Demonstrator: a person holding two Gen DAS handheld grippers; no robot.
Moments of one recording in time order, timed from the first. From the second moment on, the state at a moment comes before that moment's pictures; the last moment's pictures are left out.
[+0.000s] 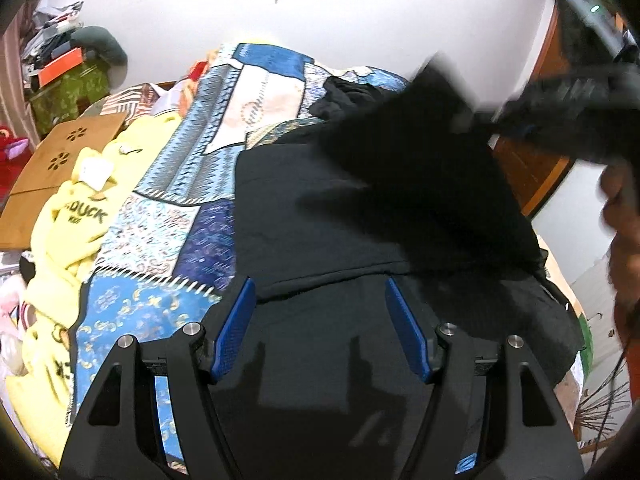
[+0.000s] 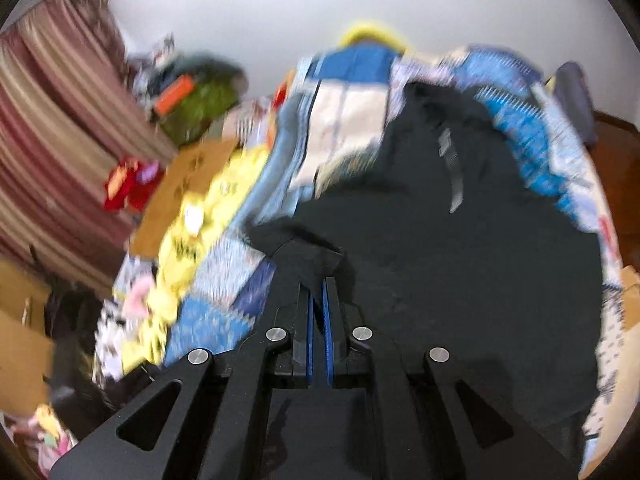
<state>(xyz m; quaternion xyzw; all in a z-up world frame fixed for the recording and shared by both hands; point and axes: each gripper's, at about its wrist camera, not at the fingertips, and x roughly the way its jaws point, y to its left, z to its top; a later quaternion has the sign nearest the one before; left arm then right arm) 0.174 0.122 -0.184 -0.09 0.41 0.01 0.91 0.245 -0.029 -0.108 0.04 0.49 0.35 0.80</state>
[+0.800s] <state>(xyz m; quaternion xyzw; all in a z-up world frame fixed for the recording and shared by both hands) 0.176 0.137 -0.228 -0.21 0.47 -0.01 0.86 0.189 -0.028 -0.153 -0.09 0.54 0.36 0.75</state>
